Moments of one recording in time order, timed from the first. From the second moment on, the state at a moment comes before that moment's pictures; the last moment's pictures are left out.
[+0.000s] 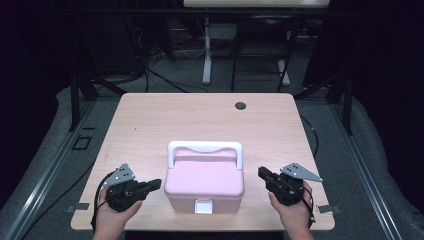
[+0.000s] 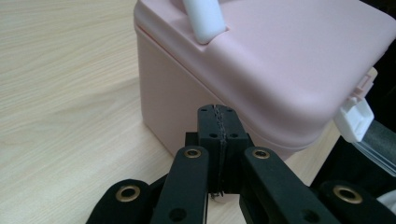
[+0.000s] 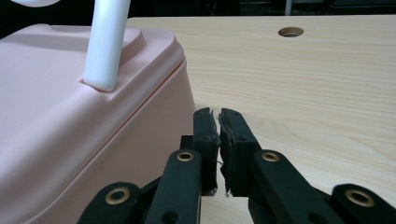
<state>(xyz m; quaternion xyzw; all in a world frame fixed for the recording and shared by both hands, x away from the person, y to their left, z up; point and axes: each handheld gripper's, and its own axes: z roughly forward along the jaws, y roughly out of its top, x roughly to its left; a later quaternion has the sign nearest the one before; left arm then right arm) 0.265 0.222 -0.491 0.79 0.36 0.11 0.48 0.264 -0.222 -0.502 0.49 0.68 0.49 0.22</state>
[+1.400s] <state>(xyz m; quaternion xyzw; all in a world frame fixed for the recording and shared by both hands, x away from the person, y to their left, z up) 0.294 0.259 -0.534 0.74 0.46 0.17 0.47 0.285 -0.231 -0.532 0.51 0.70 0.44 0.24</state>
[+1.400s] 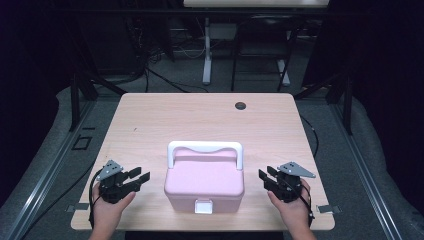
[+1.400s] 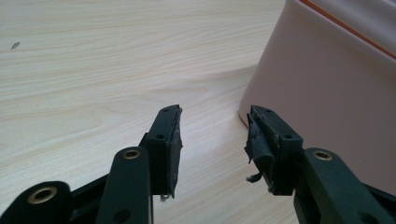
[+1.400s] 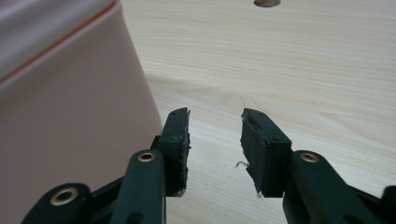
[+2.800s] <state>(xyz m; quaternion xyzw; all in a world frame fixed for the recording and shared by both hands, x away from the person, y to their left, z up) 0.300 0.249 -0.546 0.75 0.46 0.16 0.45 0.292 -0.226 -0.547 0.51 0.71 0.42 0.24</state>
